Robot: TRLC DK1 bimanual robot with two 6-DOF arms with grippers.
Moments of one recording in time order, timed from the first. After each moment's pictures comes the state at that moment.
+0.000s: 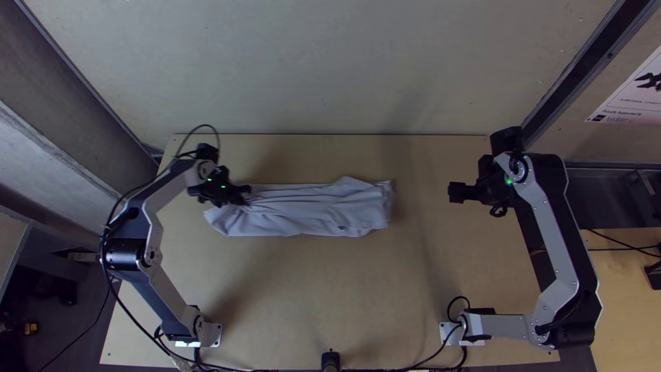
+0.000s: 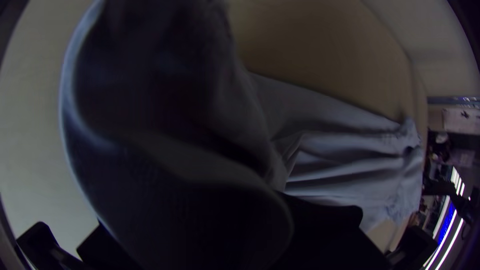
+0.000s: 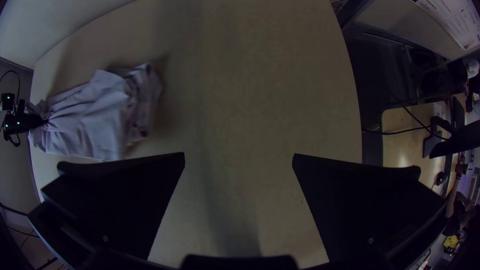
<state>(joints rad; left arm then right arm) 0.04 1.84 1.38 -0.82 0.20 -0.11 0.06 1.43 1.48 -1.29 0.03 0.11</state>
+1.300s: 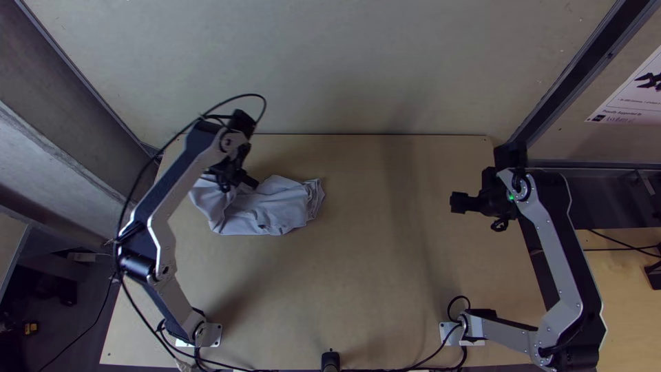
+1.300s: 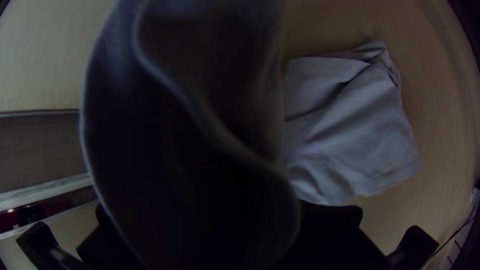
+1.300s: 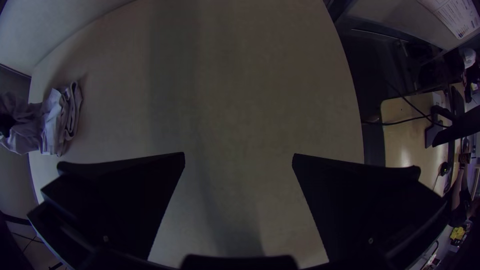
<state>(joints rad) -0.33 1.82 1.89 -1.37 -0.41 0.08 0.03 1.31 1.34 -1.24 0.04 0.12</state>
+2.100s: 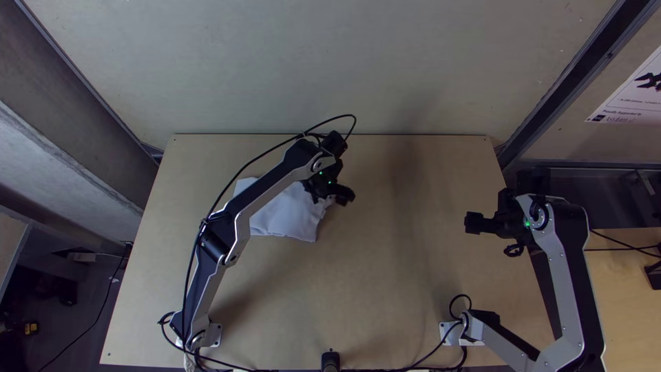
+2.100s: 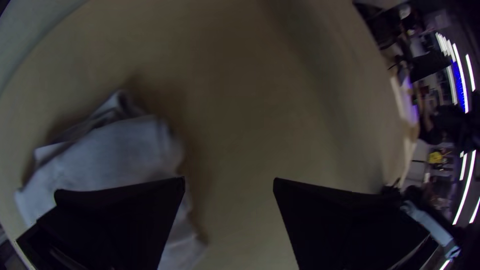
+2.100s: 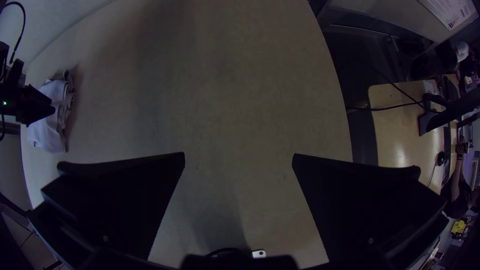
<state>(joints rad) -0.69 2.22 2.29 -1.23 0.20 -0.25 -0.09 1.12 1.18 -1.24 0.04 0.02</state>
